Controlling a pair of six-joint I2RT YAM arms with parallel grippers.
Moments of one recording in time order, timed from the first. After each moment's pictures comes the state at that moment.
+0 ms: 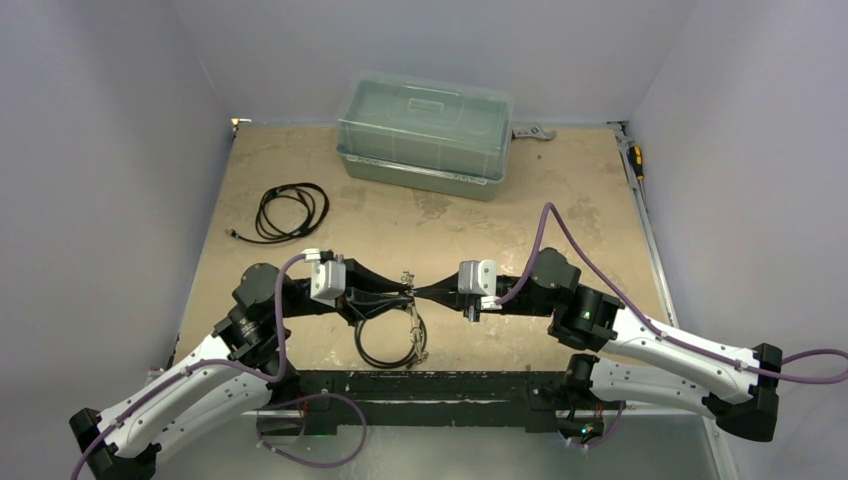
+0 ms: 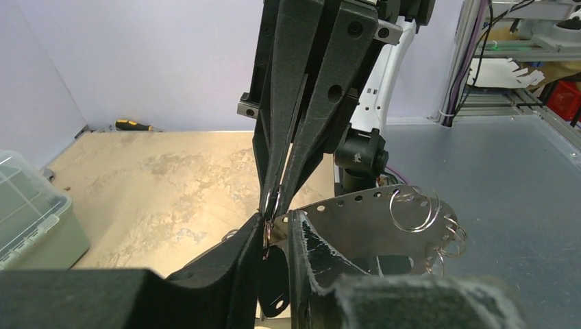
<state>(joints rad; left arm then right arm) -0.81 0.60 0.58 0.24 0.67 -0.09 1.12 0.86 0.81 0.04 -0.35 -0.31</state>
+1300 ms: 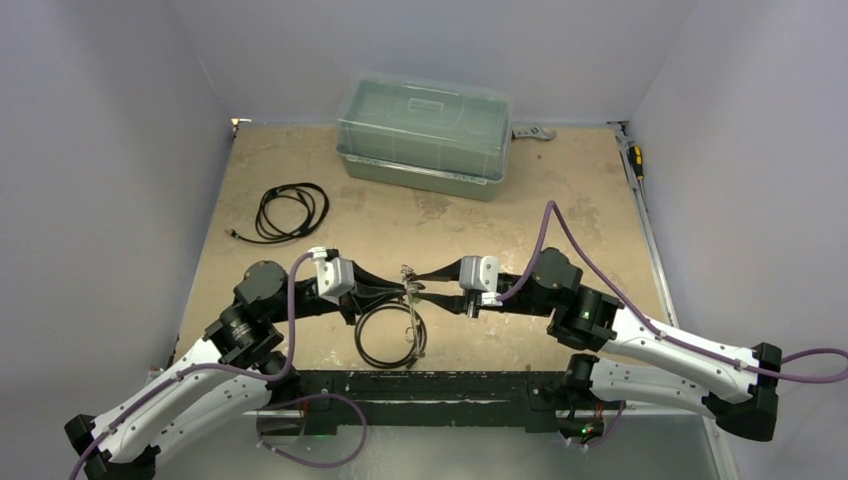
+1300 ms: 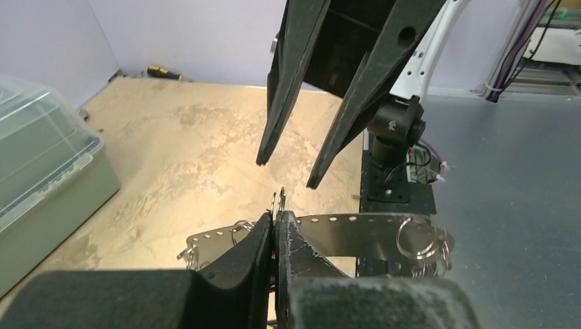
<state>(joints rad) -0.81 0.56 0.61 0.04 0.56 -0.02 1.12 0.86 0.81 0.08 -0.31 -0.30</state>
